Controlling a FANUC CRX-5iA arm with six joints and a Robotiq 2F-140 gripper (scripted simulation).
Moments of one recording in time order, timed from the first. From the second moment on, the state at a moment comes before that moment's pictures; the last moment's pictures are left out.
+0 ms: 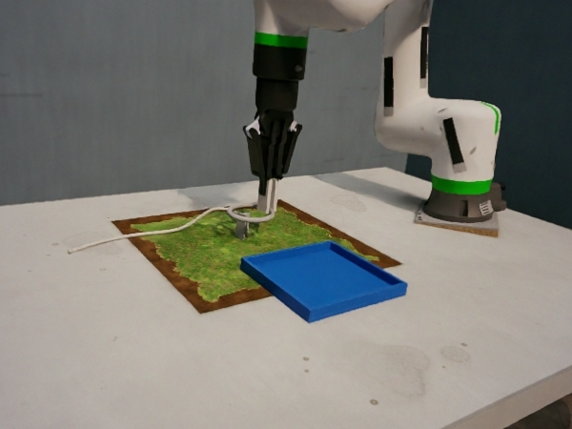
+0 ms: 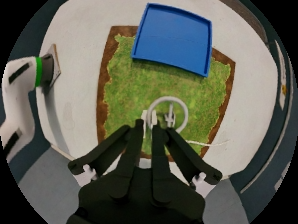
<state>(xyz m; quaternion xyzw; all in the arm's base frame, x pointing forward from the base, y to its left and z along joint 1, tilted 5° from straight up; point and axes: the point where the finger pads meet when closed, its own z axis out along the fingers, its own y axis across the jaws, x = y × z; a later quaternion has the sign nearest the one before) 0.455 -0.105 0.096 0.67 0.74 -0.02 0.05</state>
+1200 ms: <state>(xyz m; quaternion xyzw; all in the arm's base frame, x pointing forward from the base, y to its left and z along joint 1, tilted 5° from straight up) 0.454 -0.077 0.109 0.67 0.74 -0.01 0.04</state>
